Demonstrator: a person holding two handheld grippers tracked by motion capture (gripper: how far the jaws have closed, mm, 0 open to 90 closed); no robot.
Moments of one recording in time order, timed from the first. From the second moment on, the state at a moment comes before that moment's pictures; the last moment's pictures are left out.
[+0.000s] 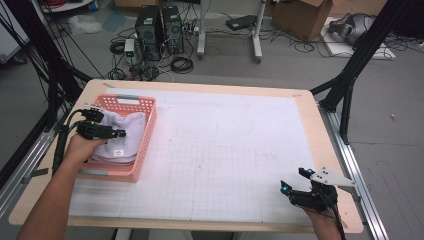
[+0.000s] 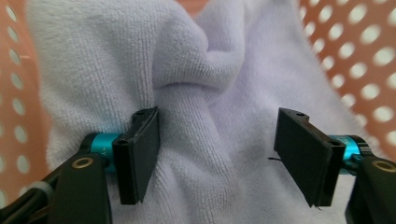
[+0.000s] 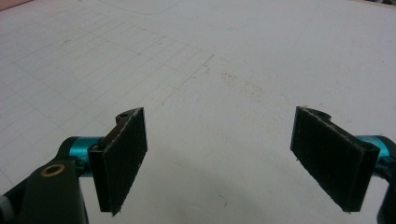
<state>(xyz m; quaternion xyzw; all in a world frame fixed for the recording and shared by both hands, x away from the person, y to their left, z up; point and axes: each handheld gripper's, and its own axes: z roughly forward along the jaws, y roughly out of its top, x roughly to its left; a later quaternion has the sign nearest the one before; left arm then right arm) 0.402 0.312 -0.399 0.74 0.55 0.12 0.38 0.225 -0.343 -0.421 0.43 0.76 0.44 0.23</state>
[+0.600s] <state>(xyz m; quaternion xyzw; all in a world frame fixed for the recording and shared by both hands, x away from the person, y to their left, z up) 0.330 0.318 -0.353 0.64 0.49 0.20 0.55 0.224 -0.339 -0.416 0.42 0.75 0.45 0.23</state>
